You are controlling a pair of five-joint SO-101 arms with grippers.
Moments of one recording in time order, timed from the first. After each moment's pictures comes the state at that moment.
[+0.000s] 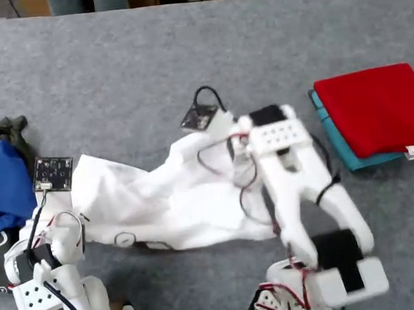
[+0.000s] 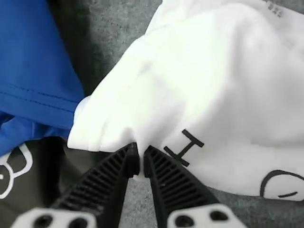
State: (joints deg) left arm -25.6 -75.5 77.0 66.2 -24.5; right arm -9.5 -5.1 28.2 75.2 47.7
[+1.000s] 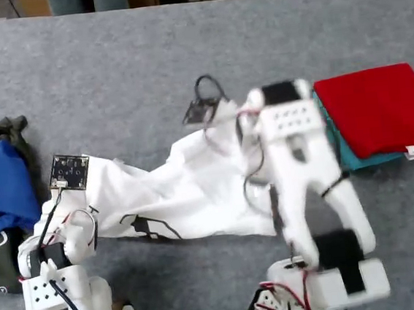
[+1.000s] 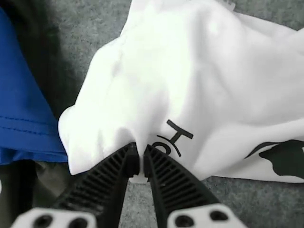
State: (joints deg) left arm -18.2 -75.5 80.9 62.1 -20.9; right arm -12.5 -10.8 23.1 91.4 58.2
